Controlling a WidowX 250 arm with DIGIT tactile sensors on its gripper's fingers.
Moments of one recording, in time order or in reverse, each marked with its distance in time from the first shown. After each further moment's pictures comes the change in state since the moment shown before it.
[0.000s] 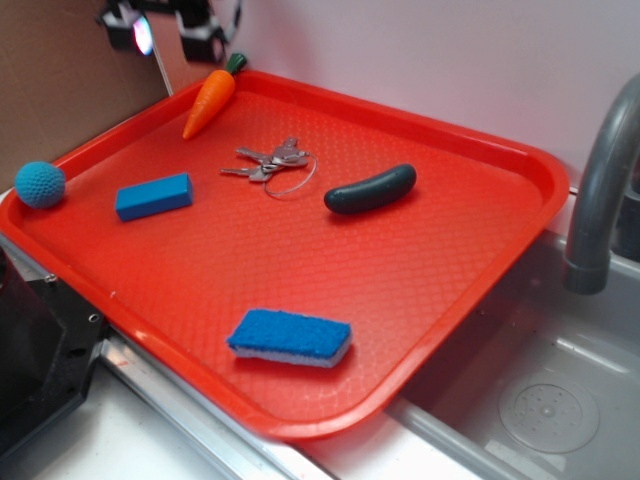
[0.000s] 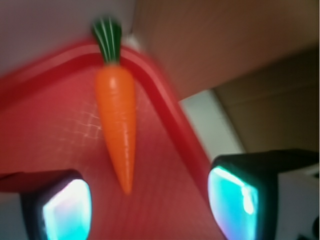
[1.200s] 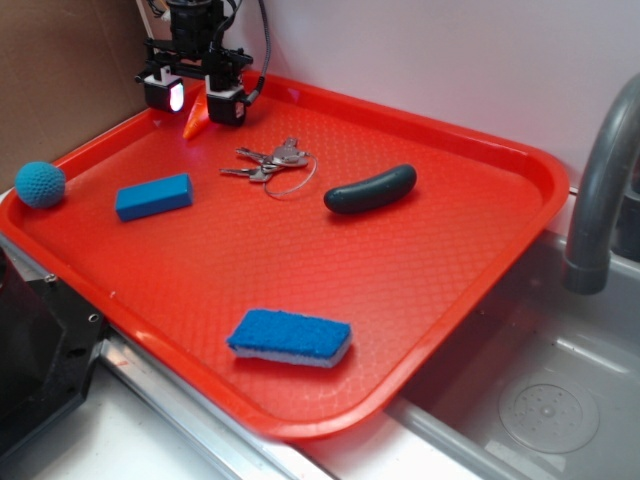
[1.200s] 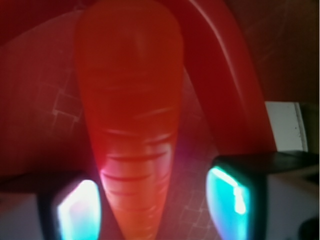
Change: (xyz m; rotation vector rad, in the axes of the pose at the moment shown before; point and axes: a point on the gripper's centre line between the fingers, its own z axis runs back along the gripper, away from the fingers) arm 0.010 -0.009 -0.047 -0.037 0.096 -0.037
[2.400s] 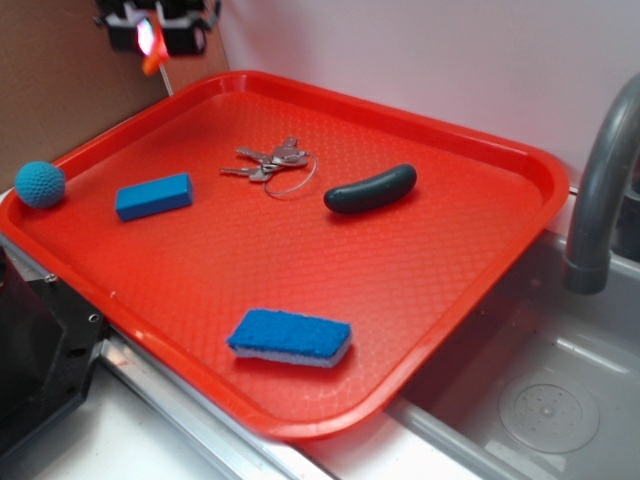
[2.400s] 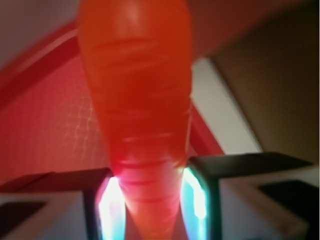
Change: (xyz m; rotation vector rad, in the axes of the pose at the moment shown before) arm -0.044 0.003 0.101 -0.037 -0.095 0.157
